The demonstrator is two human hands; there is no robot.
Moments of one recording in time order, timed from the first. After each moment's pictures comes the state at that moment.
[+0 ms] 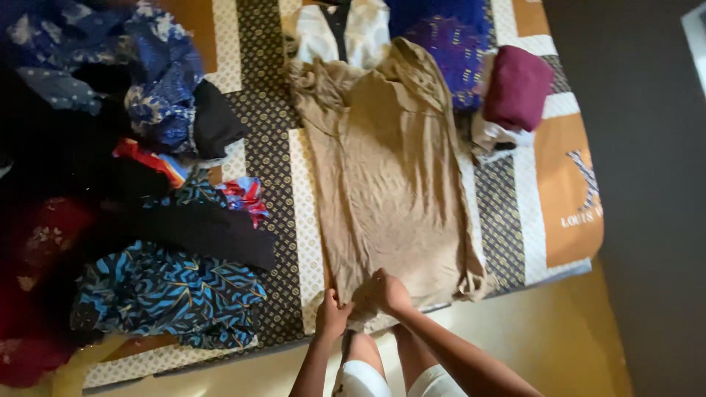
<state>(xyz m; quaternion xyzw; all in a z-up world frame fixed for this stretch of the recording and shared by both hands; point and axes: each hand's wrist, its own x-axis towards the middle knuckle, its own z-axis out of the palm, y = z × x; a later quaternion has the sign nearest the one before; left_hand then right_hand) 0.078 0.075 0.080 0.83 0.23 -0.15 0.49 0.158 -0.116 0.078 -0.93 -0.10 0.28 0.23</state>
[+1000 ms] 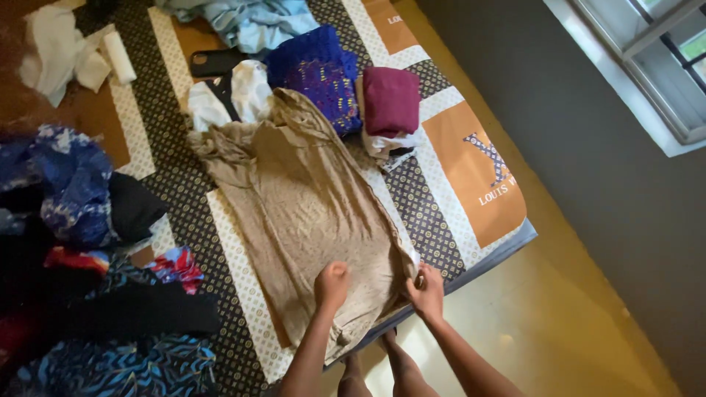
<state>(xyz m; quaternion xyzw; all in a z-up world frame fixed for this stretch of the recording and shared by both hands) 0.232 -0.079 0.131 0.87 0.14 -0.20 0.43 0.150 -0.330 0.142 -0.90 0.16 -0.14 0.37</state>
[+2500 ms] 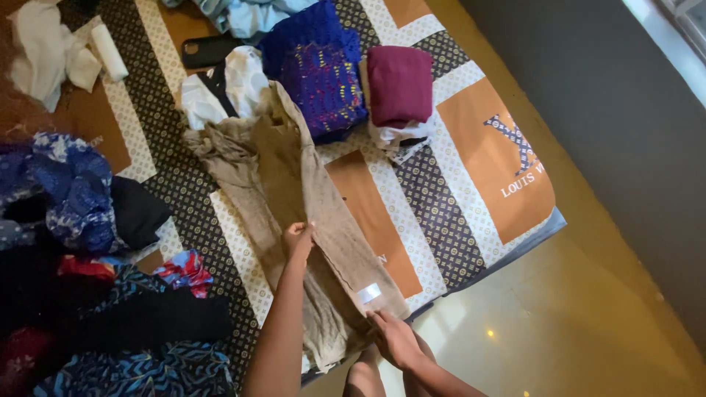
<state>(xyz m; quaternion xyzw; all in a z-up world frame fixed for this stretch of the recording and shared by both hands) 0.373 0.011 0.018 0.73 0.29 -0.17 0.59 0.113 -0.236 0.189 -0.87 -0.04 0.17 0.45</state>
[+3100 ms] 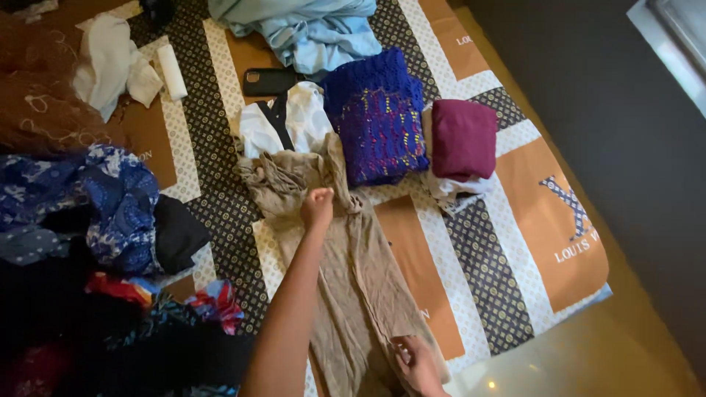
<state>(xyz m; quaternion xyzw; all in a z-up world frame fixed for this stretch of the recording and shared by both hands) 0.574 0.031 0.058 0.87 0.19 0.03 0.46 0.183 -0.190 0.137 -0.85 0.13 0.14 0.50</state>
